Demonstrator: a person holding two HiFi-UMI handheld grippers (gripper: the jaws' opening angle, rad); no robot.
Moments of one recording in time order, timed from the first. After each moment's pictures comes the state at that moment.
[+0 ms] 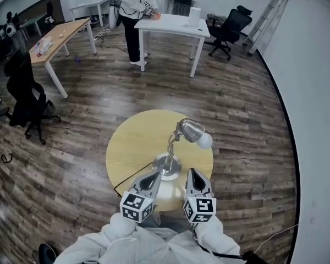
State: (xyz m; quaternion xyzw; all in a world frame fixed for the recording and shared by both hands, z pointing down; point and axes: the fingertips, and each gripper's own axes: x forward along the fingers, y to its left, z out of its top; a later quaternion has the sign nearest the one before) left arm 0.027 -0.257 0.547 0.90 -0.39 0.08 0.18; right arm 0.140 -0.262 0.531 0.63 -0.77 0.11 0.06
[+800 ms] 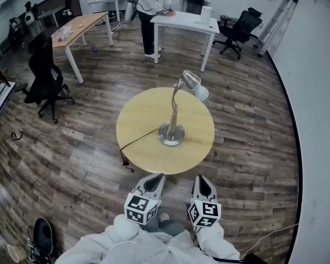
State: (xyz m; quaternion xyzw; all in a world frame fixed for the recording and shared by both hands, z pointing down) left arm 0.038 -0.041 0.541 0.88 -0.43 0.07 0.18; right arm 0.171 -0.041 0.553 0.63 -0.75 0.16 0.07
